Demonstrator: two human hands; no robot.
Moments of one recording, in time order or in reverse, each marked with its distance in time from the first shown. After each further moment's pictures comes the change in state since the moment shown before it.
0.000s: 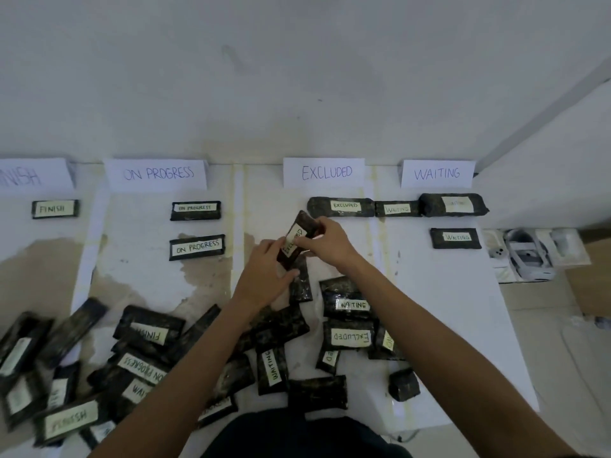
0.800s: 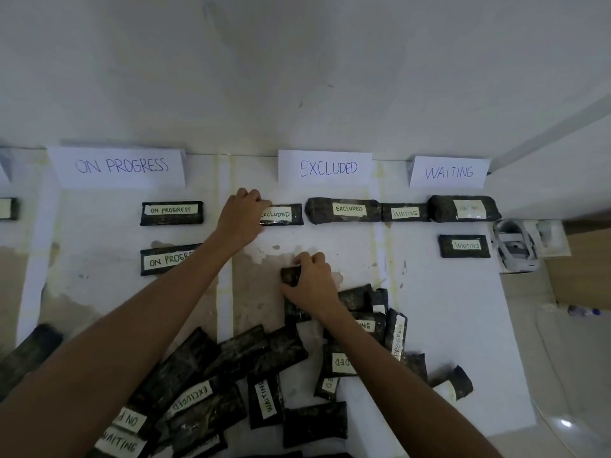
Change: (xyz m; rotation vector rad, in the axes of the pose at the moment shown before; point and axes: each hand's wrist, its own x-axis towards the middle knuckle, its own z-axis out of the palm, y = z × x) left_hand 0.156 -0.061 -0.020 0.532 -0.156 0.132; right_hand 0.011 0.054 0.054 -0.654 0.050 0.037
